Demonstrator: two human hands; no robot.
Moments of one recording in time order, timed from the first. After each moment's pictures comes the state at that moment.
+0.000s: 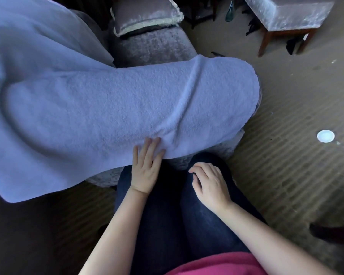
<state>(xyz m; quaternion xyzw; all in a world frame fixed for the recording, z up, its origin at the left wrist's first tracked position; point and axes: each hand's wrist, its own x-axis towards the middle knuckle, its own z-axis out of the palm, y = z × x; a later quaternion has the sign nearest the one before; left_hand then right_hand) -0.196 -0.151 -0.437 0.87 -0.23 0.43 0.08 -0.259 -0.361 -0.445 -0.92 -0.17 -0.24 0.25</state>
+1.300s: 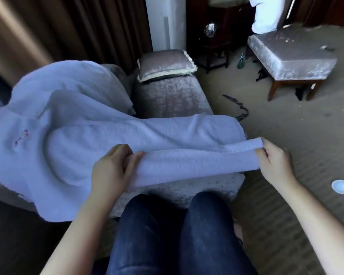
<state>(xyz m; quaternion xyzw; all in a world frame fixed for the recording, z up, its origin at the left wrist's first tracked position) -0.212 -0.140 -0.220 0.92 -0.07 0.30 0.24 -0.169 -0.507 -0.263 -0.87 -0.09 -0.27 0.39</state>
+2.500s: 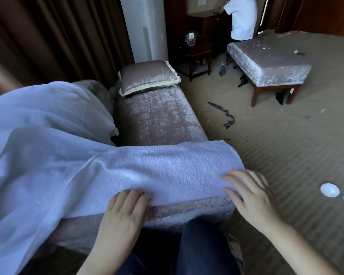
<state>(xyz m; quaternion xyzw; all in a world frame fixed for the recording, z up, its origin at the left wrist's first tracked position) -0.170 -0.164 -0.255 0.92 -0.26 0.29 0.06 -0.141 -0.485 -0.291 -0.89 -0.21 -0.36 0.17</state>
